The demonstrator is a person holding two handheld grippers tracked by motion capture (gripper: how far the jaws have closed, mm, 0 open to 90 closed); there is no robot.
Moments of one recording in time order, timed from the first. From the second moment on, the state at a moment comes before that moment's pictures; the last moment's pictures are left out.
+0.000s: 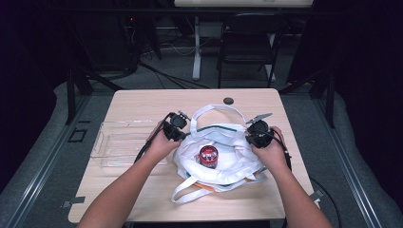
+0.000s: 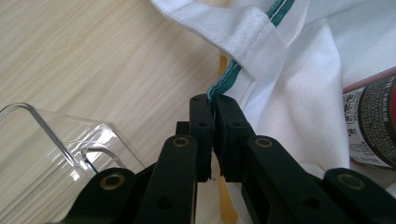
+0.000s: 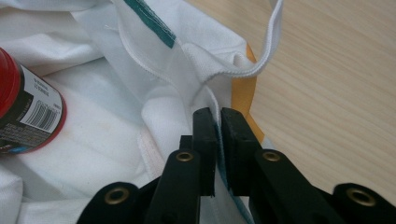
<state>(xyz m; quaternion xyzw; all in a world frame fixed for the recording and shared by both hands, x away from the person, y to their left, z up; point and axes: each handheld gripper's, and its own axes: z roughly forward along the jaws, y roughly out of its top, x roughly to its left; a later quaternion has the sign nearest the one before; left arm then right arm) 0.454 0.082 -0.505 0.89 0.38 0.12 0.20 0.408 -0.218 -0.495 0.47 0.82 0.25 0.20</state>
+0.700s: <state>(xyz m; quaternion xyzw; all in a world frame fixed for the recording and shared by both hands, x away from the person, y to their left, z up) 0.450 0.082 -0.496 0.89 0.38 0.13 0.21 0.374 -0.217 -0.460 0.46 0.80 0.32 0.21</state>
